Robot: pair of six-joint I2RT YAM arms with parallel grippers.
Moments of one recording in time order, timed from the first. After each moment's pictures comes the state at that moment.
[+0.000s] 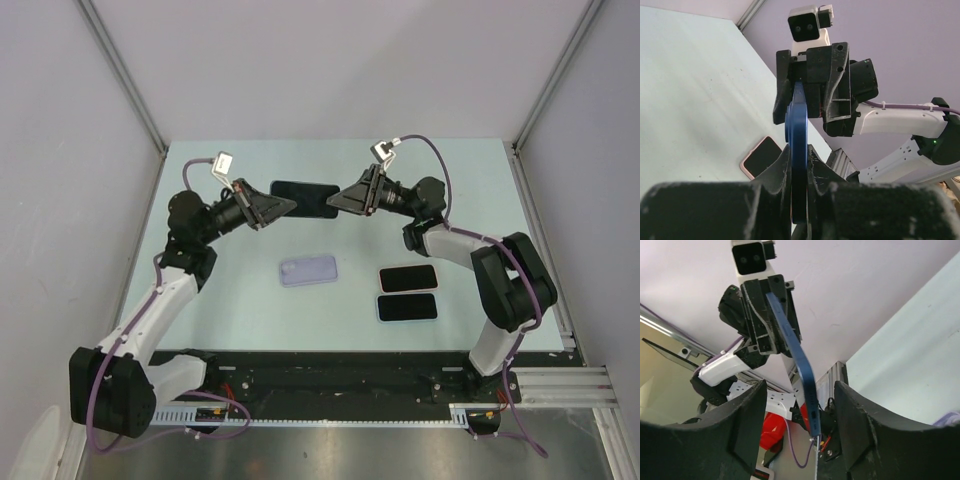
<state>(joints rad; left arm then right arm) -0.22 1.09 0.77 0.43 0.78 -0.85 0.44 1.75 1.00 1.17 -0.93 1.33</state>
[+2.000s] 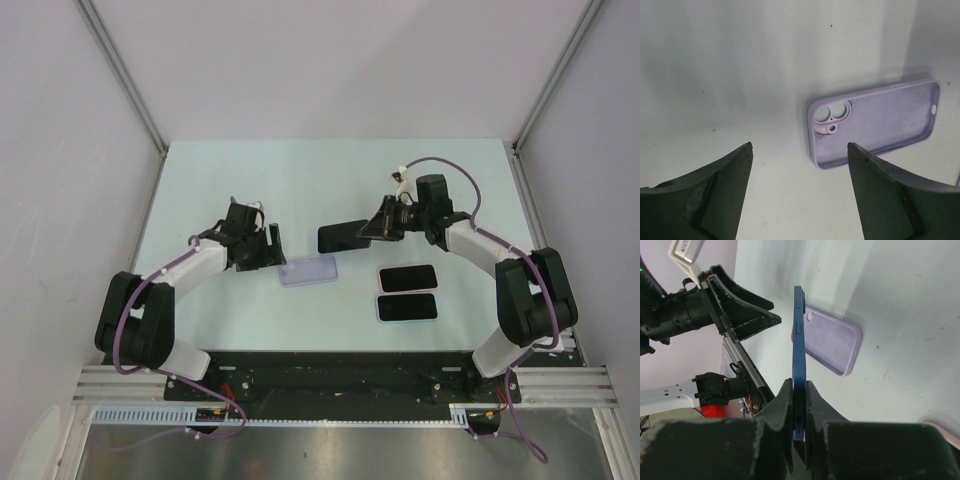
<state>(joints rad) -0.30 1.46 0.83 -0.37 0.10 -0.44 0.31 1.60 1.00 0.00 -0.78 0.61</state>
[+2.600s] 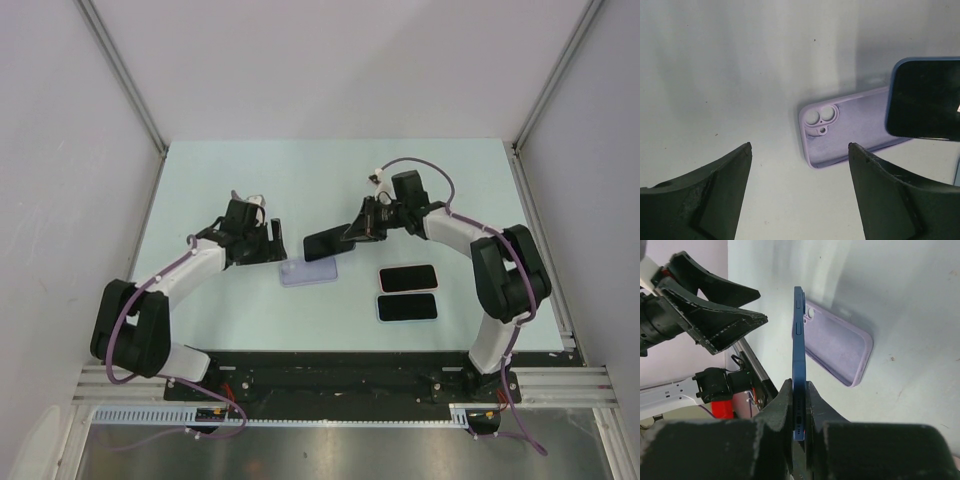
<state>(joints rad) -0.34 1.42 0.86 -0.38 0.06 -0.41 0.38 1.80 1.16 -0.08 -0.80 0.62</state>
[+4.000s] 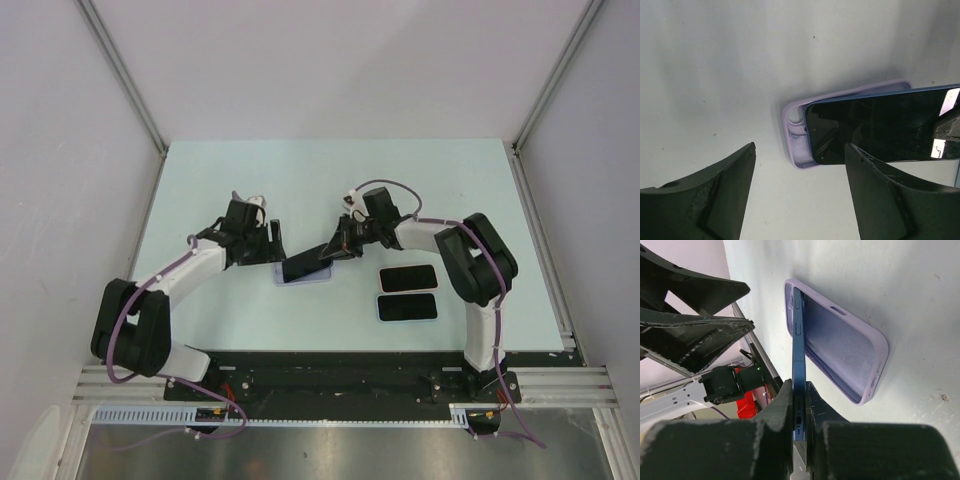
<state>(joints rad) -0.34 1.41 0.86 -0.38 0.06 -0.40 0.52 2.01 1.18 0.07 -0.83 0.81</state>
